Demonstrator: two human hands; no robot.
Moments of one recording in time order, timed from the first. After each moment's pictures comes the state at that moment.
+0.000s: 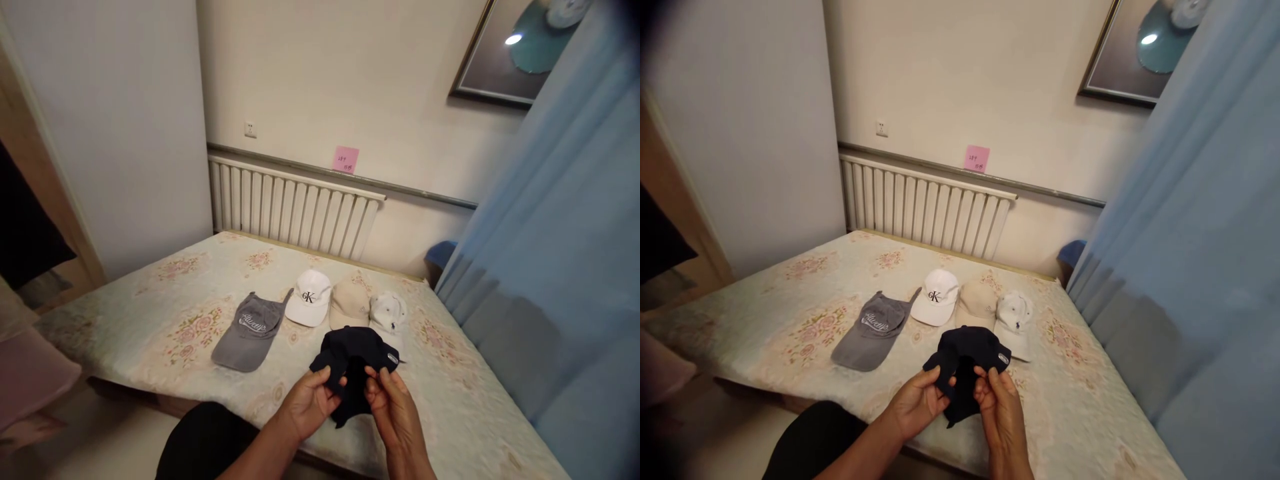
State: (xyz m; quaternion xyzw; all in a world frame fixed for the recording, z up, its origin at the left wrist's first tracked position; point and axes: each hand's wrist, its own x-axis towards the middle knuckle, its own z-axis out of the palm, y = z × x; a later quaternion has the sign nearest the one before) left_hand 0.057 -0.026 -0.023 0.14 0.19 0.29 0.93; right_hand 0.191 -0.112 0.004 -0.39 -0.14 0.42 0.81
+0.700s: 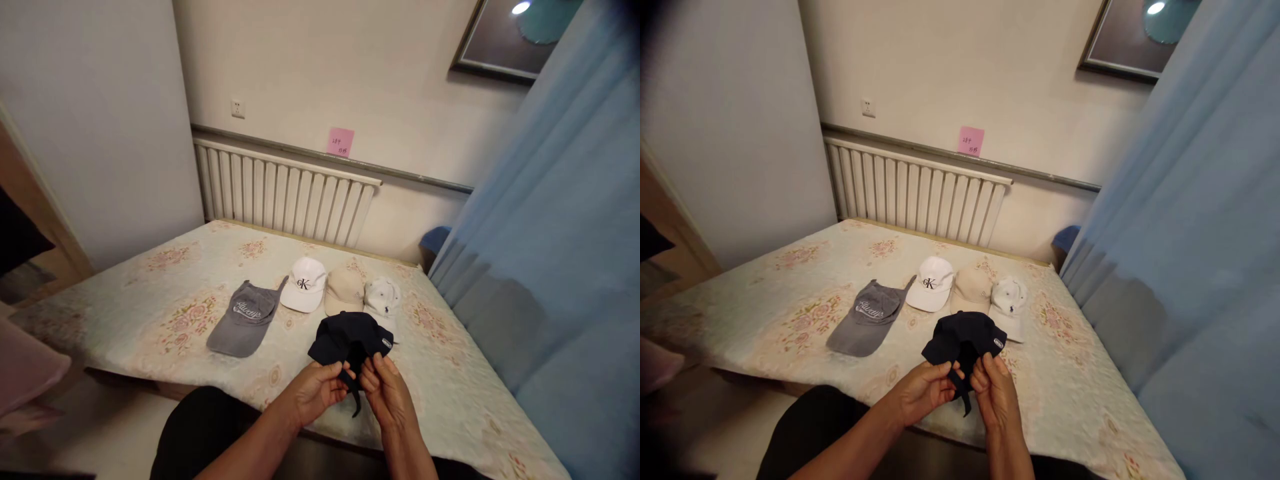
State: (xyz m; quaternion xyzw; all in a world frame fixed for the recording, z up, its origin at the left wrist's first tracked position) left_hand 0.065 -0.037 -0.019 0.27 0.19 0.19 0.92; right_hand 0.201 -0.116 -0.011 -0.33 -0.15 0.48 0.80
